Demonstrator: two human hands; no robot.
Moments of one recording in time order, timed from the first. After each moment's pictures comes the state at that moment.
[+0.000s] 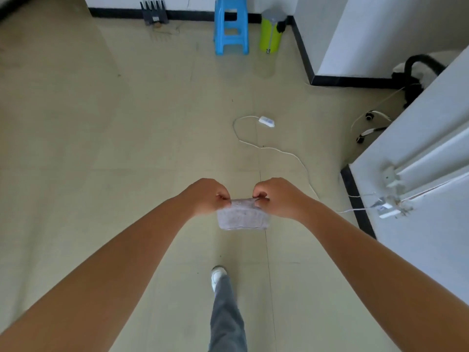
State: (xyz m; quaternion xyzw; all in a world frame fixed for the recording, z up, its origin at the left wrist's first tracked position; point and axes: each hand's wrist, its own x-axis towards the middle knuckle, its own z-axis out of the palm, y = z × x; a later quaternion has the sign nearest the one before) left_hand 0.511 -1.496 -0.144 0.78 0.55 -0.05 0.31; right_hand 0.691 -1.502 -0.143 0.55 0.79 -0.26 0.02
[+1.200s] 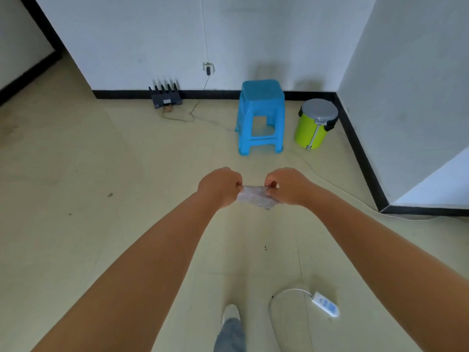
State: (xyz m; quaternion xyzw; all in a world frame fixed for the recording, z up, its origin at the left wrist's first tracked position) left_hand 0.418 -0.328 -0.078 0.75 0.63 -0.04 0.17; right_hand 0.578 -0.308 -0.097 0.56 0.81 -0.19 0.03
